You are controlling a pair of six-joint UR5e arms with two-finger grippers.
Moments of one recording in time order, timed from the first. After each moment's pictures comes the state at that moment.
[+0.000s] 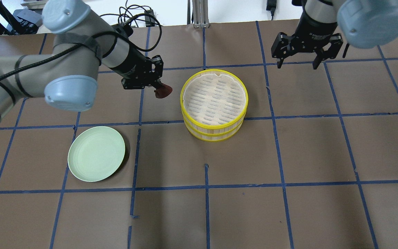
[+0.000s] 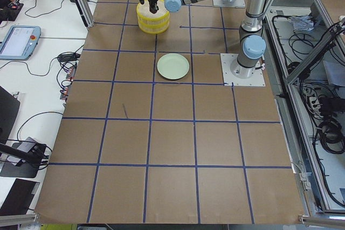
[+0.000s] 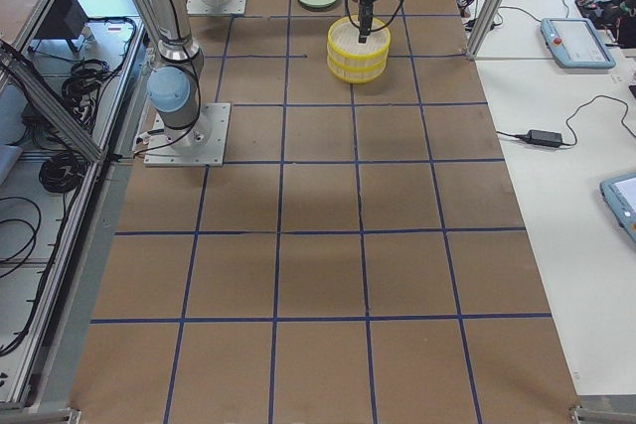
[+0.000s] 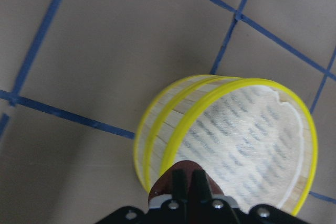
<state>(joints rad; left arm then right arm) -1.74 -1.81 -1.73 -0.92 1.24 -0.71 1.55 -1.46 1.42 -1.50 -1.56 0.00</state>
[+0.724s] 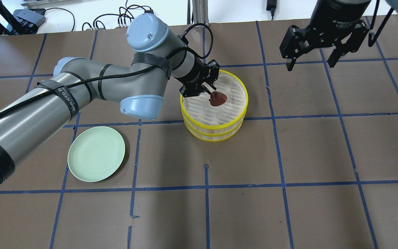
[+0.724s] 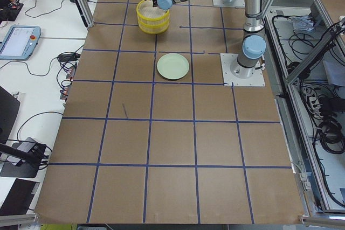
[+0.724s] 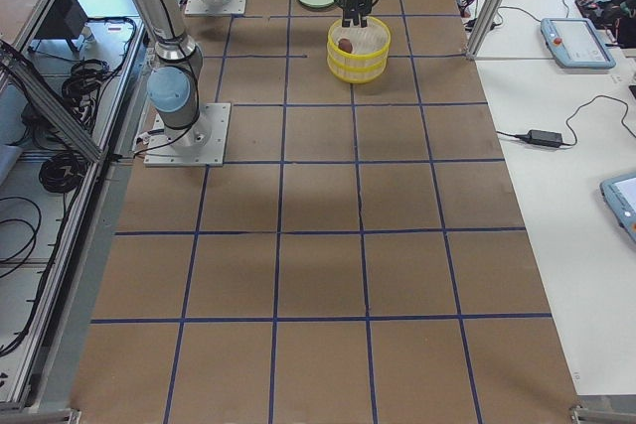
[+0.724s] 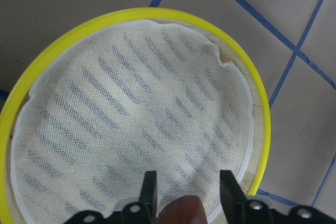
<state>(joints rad) -1.87 -1.94 -1.69 -0.78 1.25 -0.84 1.57 -1.52 1.45 -1.45 -1.56 -0.07</state>
